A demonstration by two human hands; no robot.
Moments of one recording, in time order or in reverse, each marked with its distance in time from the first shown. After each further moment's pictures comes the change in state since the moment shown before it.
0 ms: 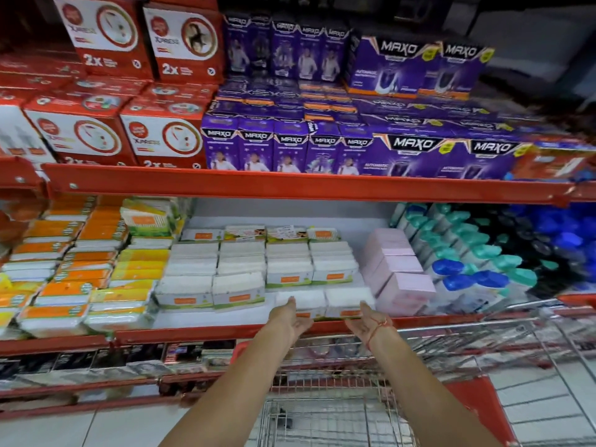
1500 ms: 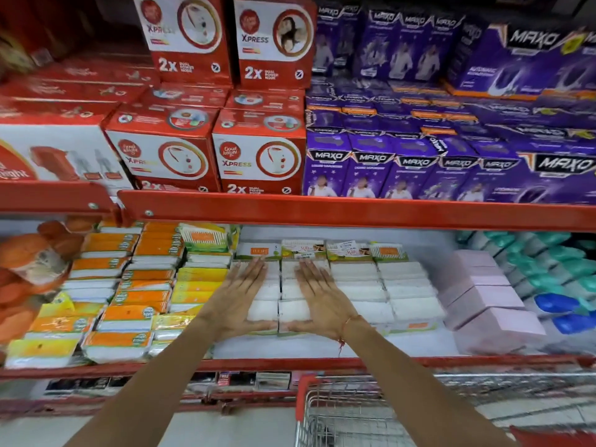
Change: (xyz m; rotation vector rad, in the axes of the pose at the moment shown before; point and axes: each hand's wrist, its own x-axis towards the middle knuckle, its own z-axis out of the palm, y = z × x) left_hand 0.040 0.182 -0.191 2.290 0.205 1.229; right_hand 0.034 0.068 0.198 -2.068 -0.439 -1.318
